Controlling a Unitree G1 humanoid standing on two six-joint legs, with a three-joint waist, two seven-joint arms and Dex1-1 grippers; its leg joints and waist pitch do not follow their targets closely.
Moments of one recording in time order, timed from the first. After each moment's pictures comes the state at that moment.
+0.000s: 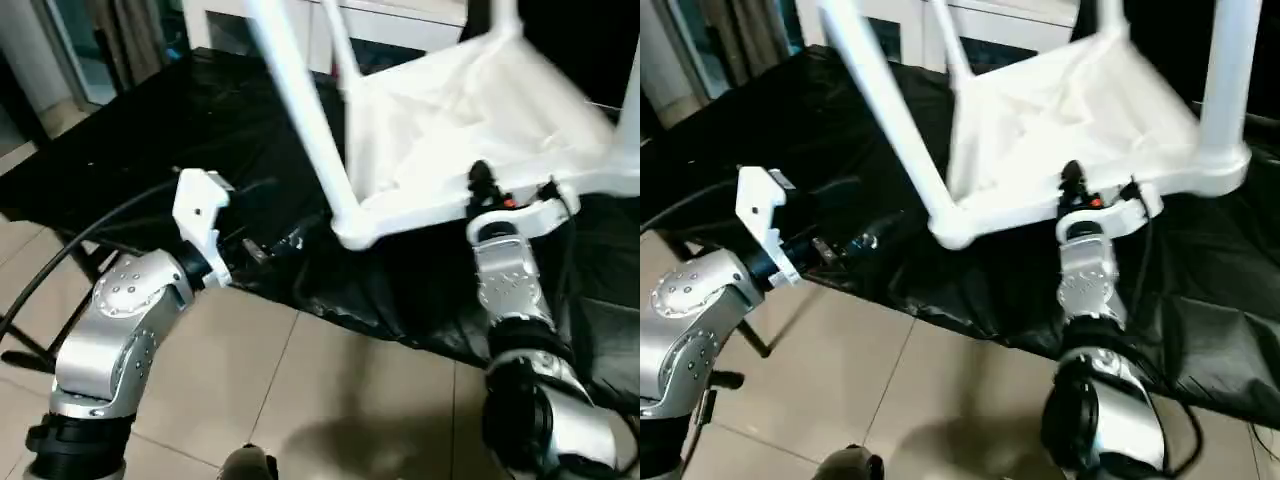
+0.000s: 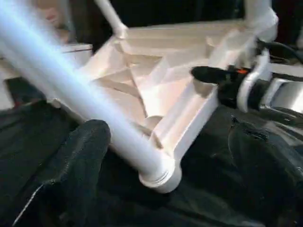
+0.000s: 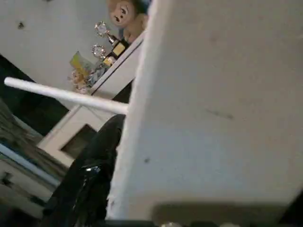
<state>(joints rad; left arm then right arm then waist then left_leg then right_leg) -0.31 0.37 -0.03 -0.29 -0.34 0.41 -0.67 -0.72 -0.06 -0.51 0.74 0.57 -0.06 0.16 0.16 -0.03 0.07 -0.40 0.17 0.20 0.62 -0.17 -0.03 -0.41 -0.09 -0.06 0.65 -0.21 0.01</state>
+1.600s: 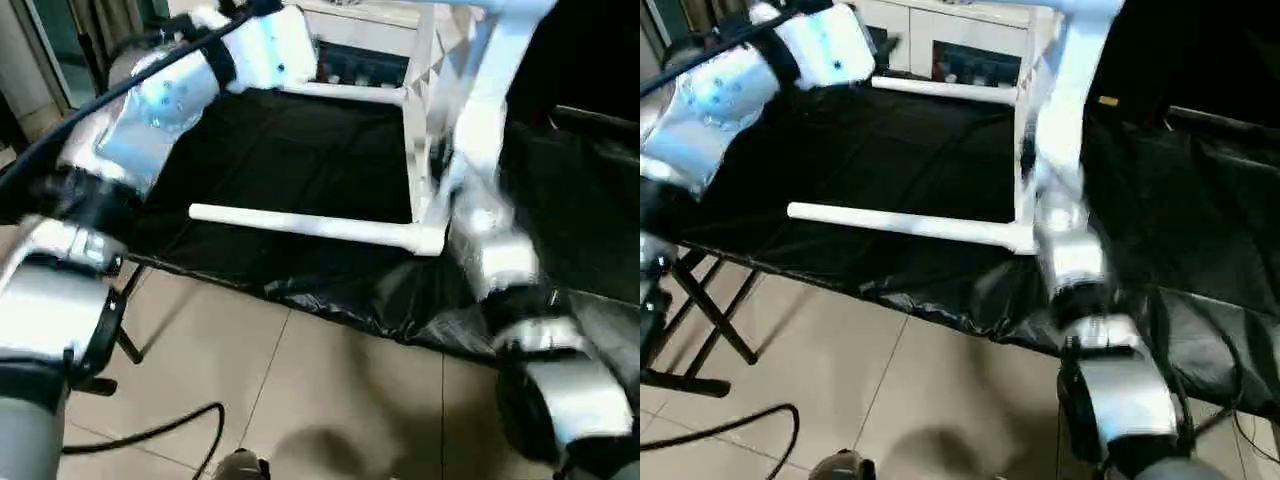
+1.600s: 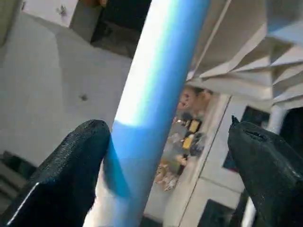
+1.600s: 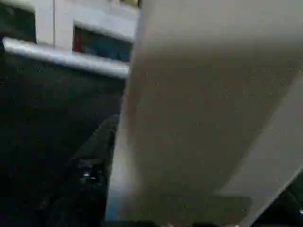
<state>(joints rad) -1.19 0.54 -0.30 0.71 0.46 -0.43 -0.28 -0.82 -0.16 -0.07 0.80 -0.02 0.08 -0.15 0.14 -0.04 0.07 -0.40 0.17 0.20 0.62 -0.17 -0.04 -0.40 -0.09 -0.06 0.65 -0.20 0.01</state>
